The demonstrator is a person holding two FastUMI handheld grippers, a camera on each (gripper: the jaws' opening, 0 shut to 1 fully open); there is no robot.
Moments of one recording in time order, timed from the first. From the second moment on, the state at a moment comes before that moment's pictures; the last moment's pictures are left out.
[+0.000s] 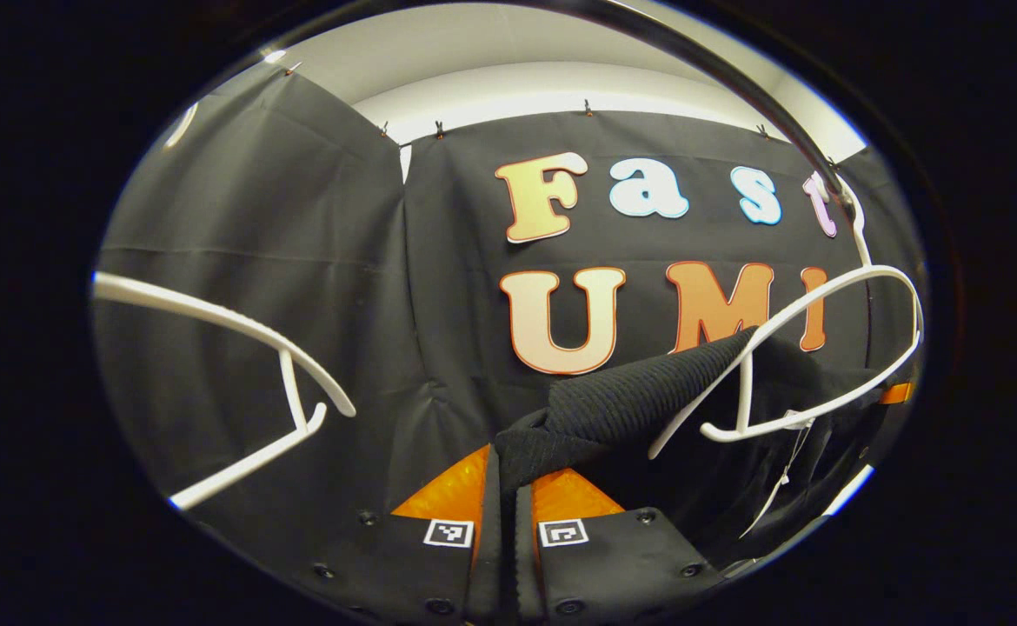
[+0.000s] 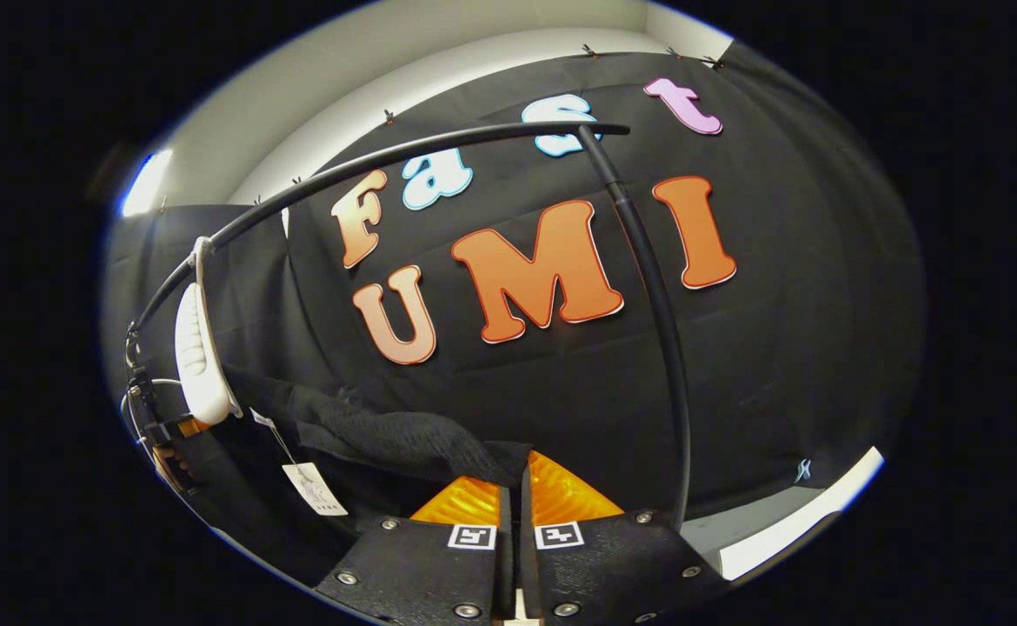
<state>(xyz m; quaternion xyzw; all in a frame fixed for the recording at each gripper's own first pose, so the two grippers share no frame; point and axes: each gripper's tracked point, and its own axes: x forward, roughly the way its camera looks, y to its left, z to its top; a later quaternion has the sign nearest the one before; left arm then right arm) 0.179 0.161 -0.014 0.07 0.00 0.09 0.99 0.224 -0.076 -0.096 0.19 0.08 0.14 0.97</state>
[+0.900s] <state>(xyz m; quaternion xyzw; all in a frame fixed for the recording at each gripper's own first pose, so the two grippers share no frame) 0.109 0.092 -0.265 0.04 0.20 0.04 0.98 0.170 0.021 -0.254 0.16 0.23 0.16 0.95</state>
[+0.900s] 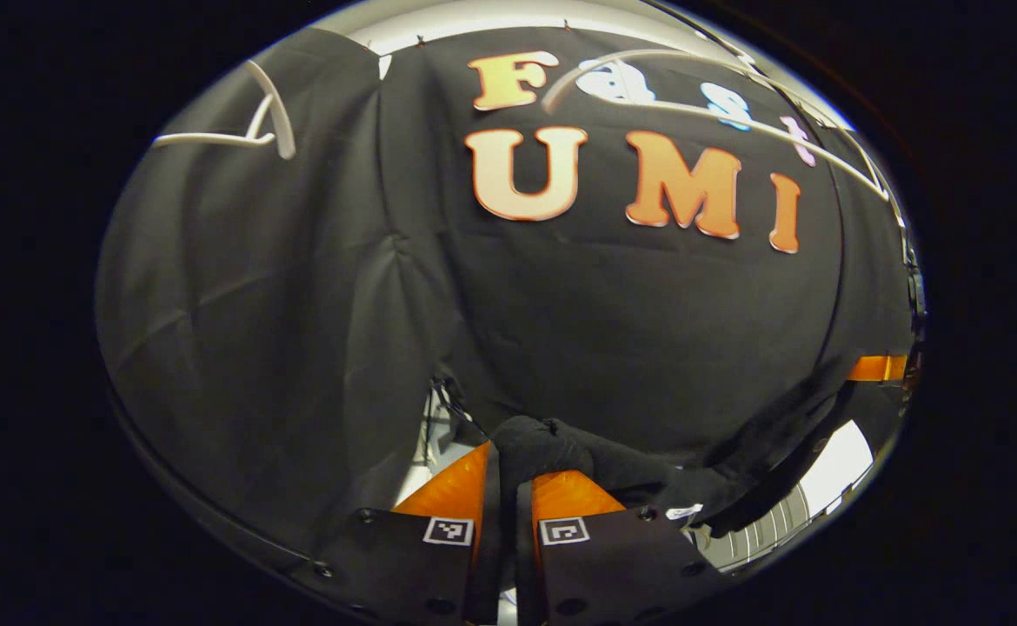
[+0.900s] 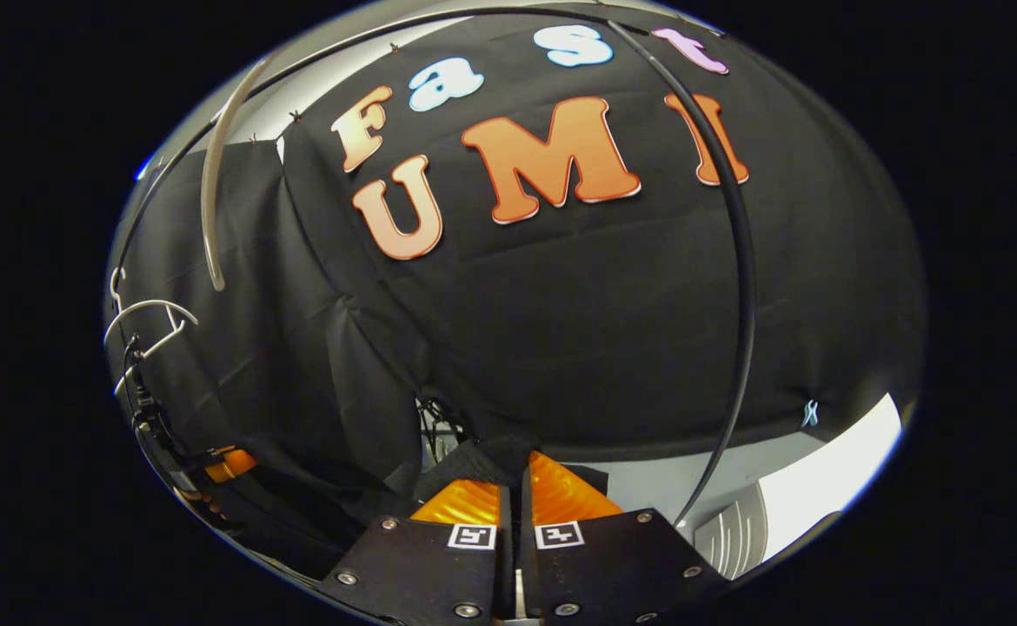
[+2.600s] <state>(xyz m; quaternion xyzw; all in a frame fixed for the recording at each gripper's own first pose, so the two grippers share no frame) 0.075 0.029 -0.383 0.05 0.36 0.01 0.93 0.096 0.081 -0.359 0.10 0.36 0.08 0.92</state>
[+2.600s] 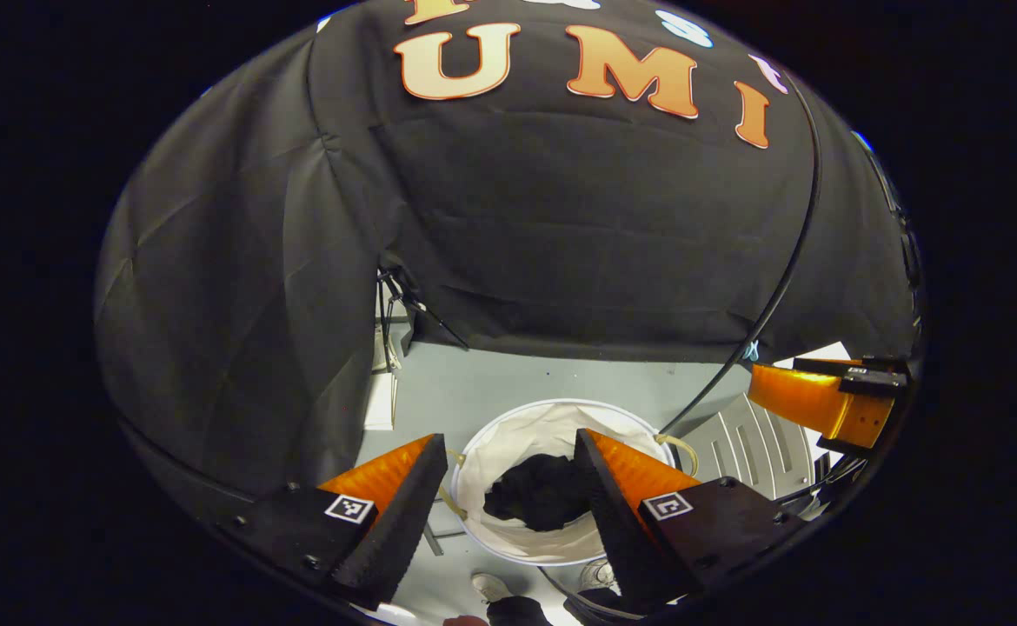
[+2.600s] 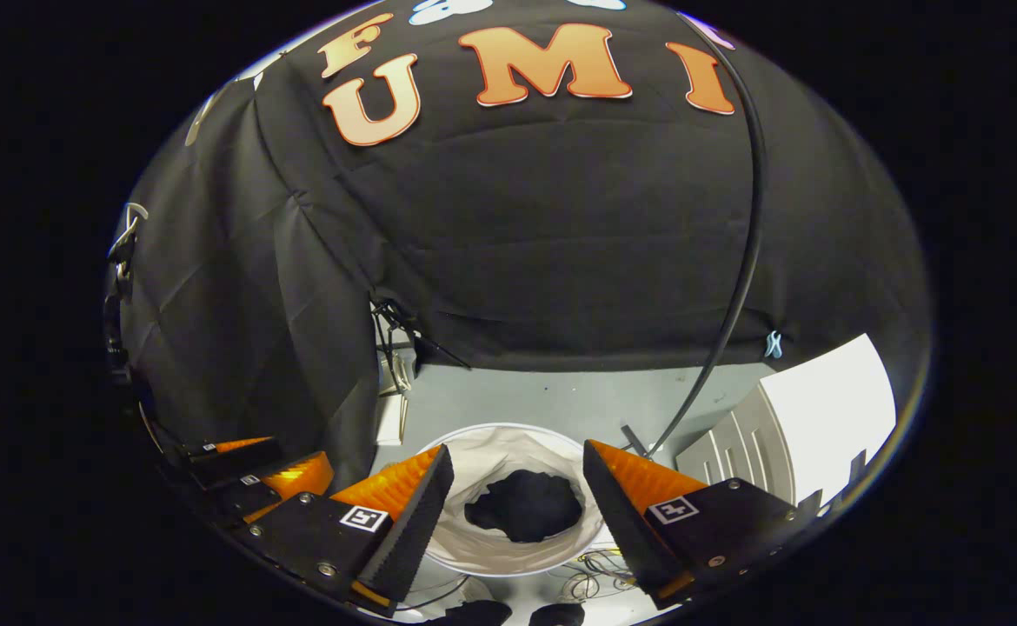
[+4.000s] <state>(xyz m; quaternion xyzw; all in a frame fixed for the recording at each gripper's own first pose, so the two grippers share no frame) 0.031 0.015 0.020 0.03 -0.04 0.02 1.00 0.005 -0.071 0.021 0.01 -0.02 -0.01 1.00</state>
